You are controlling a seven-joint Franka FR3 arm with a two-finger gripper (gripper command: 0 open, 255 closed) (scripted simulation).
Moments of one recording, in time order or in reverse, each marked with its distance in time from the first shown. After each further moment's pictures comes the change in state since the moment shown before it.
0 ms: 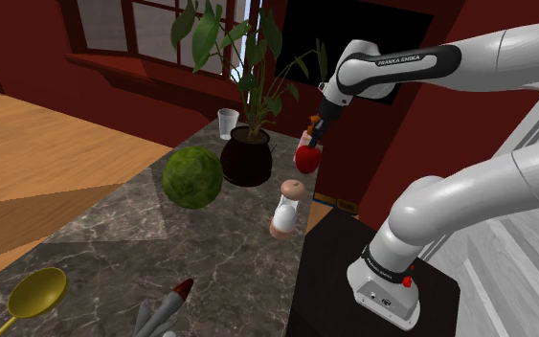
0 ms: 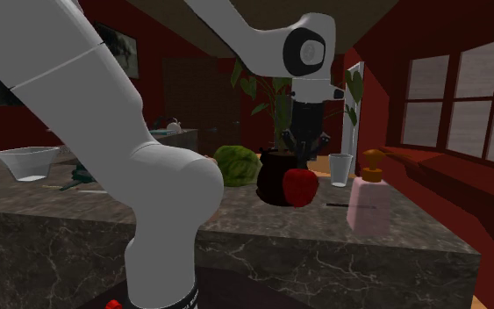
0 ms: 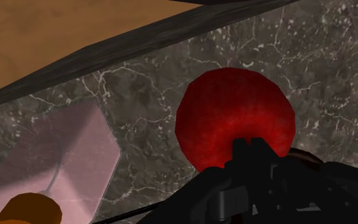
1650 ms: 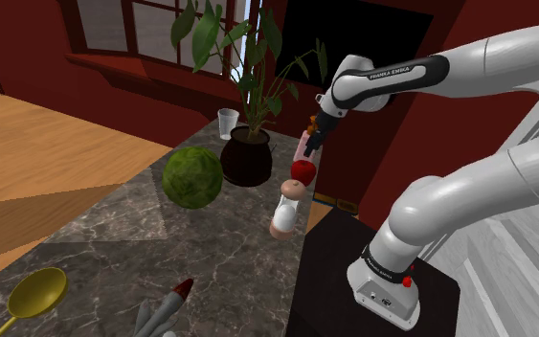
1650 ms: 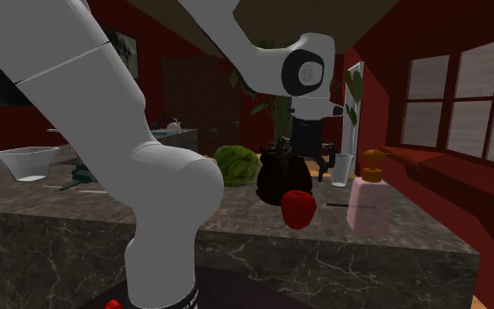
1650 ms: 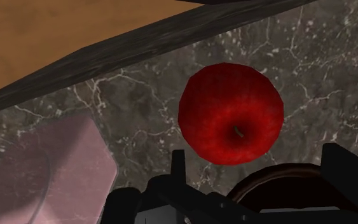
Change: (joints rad) arm 0.001 0.036 -0.015 -0.075 0.002 0.112 -0.018
